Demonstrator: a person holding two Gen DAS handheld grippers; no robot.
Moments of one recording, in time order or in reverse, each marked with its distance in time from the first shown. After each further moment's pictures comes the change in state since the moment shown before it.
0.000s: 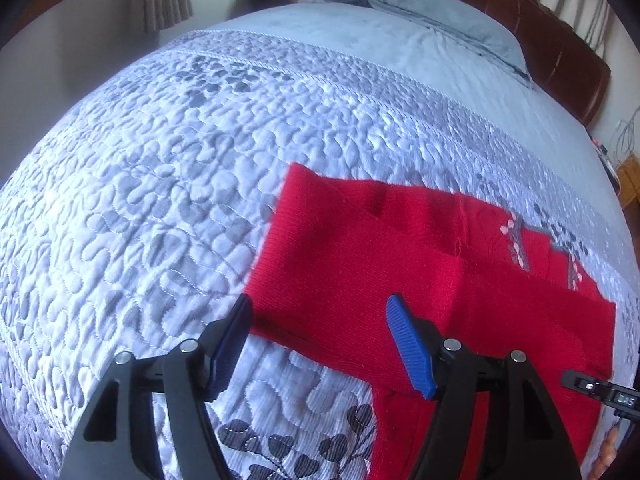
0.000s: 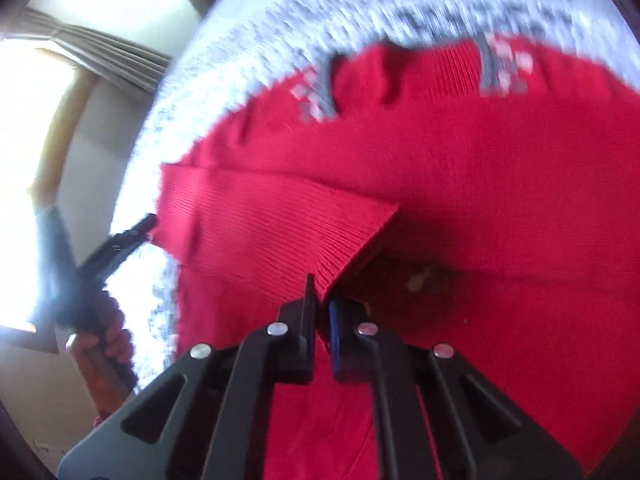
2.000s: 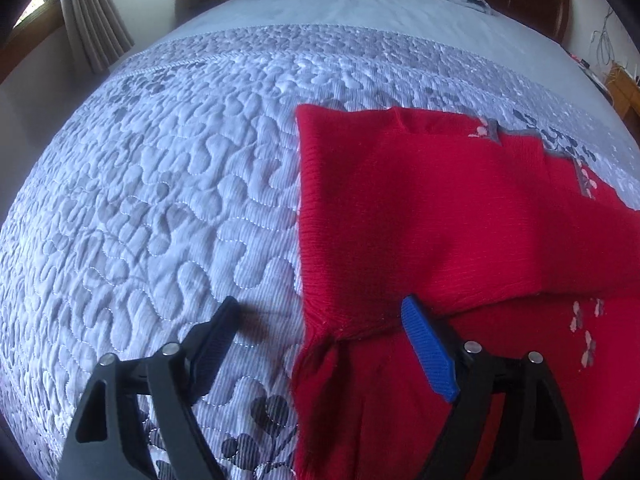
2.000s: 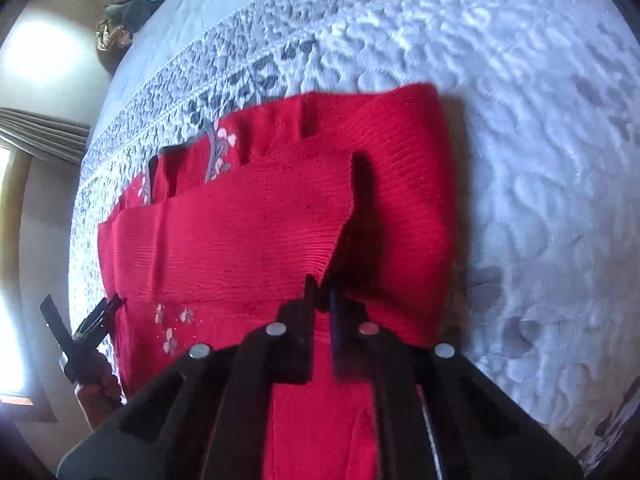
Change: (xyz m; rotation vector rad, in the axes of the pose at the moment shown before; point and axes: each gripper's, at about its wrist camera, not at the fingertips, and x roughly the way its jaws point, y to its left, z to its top) left arm 0.043 -0.073 -0.041 0.263 0.067 0.067; right arm -0.102 -0.158 0.009 0.249 -0.042 -0.257
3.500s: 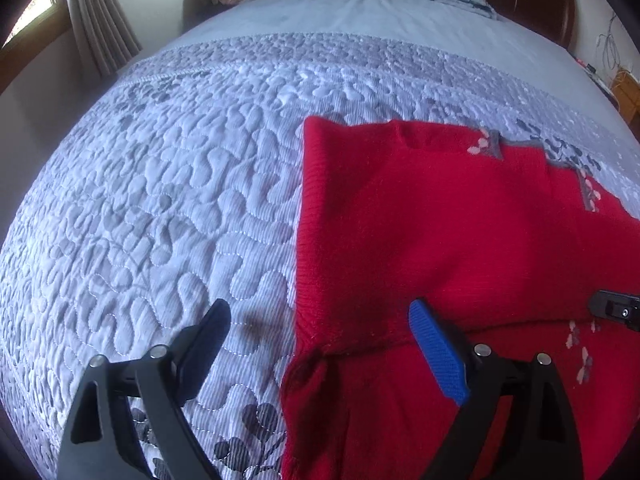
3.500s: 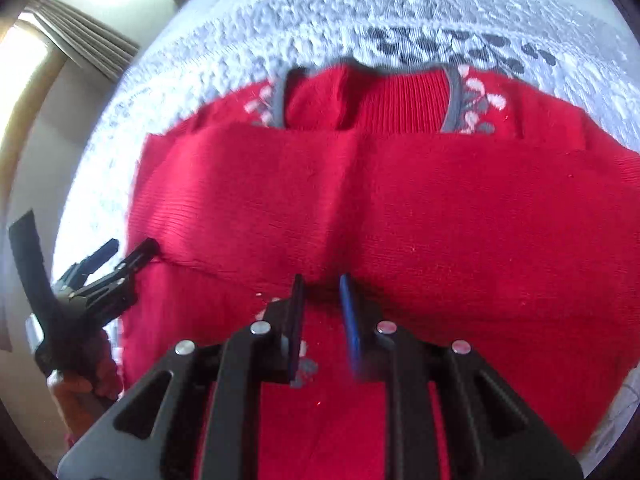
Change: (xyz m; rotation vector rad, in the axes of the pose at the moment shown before) left arm -0.006 -0.006 0.003 -0.021 -0.011 0.024; right arm 0.089 0.182 -0.026 -0.280 0.029 0.019
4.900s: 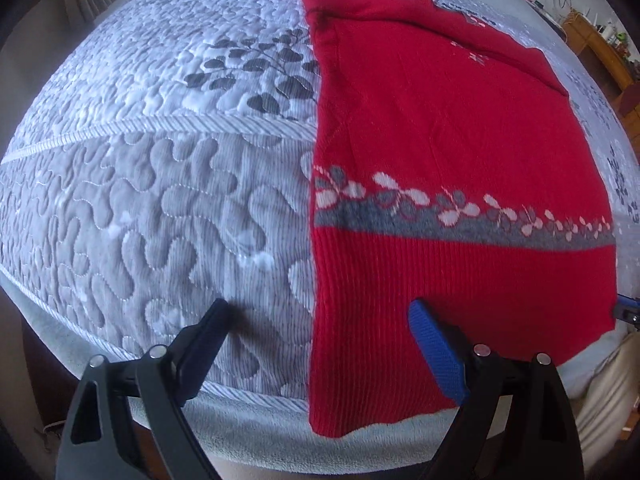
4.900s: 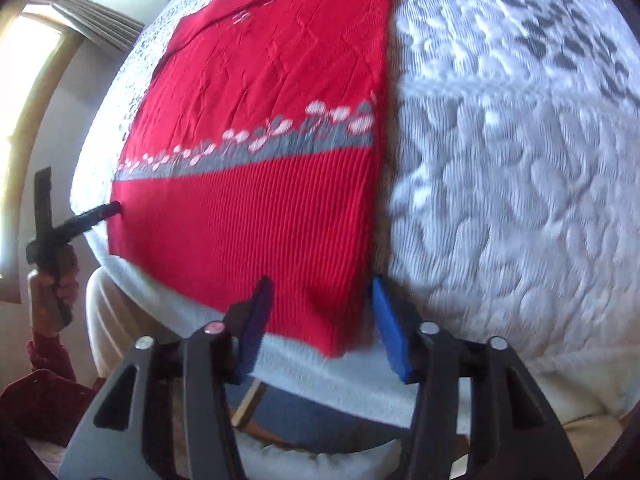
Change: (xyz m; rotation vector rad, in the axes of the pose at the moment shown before) left arm -0.147 0.052 -0.253 0.135 0.227 -0.145; right arm -0.122 -0.059 -0.374 0.119 0.040 0.058
